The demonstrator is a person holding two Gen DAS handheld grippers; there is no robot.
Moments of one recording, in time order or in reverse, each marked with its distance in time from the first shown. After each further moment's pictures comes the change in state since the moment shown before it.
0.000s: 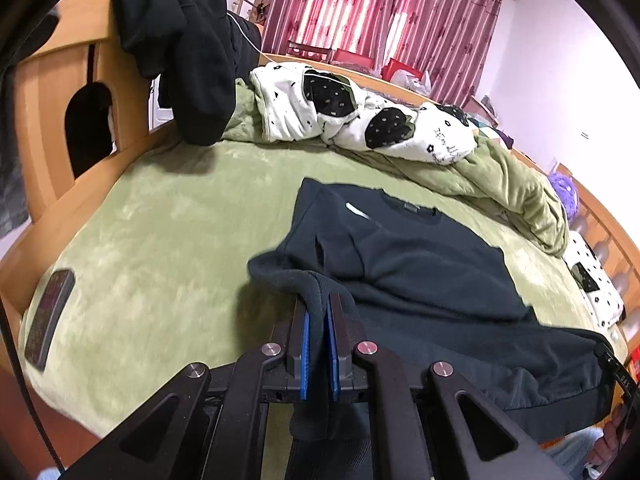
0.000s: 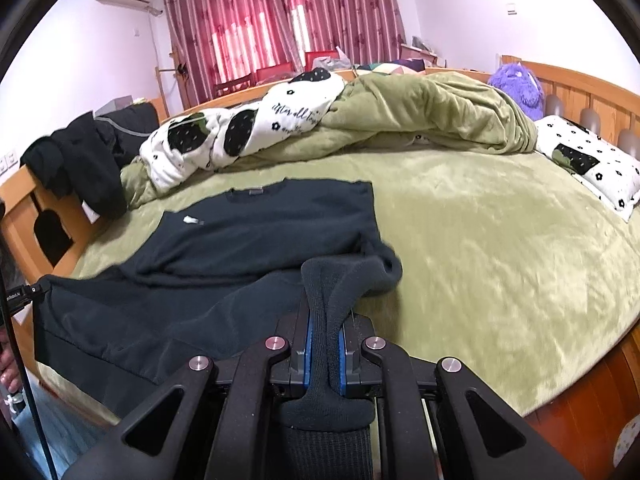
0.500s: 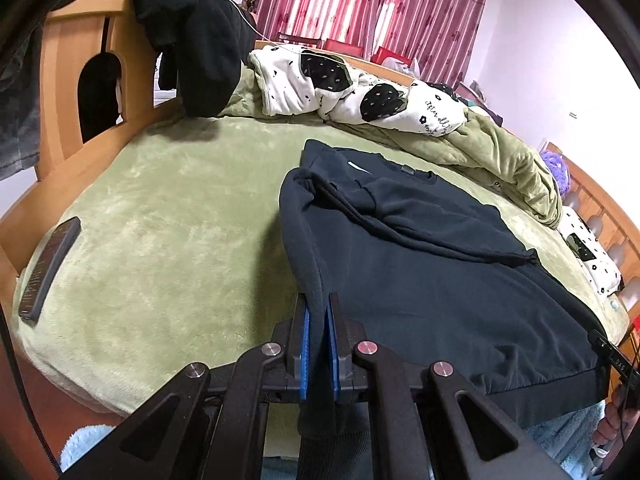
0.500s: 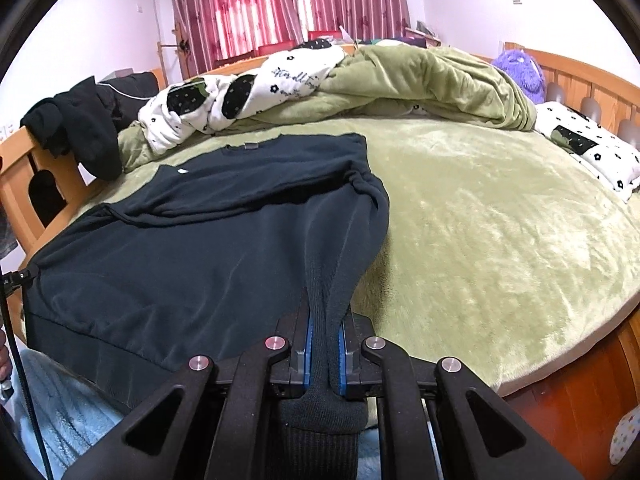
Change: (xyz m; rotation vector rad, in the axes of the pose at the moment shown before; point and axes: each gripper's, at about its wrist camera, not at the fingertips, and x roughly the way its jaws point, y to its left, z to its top) left arm -0.018 0.026 -0.078 0.036 0.021 -0.029; right arm 0.002 -0.008 -0.073 -0.044 0.064 -0.017
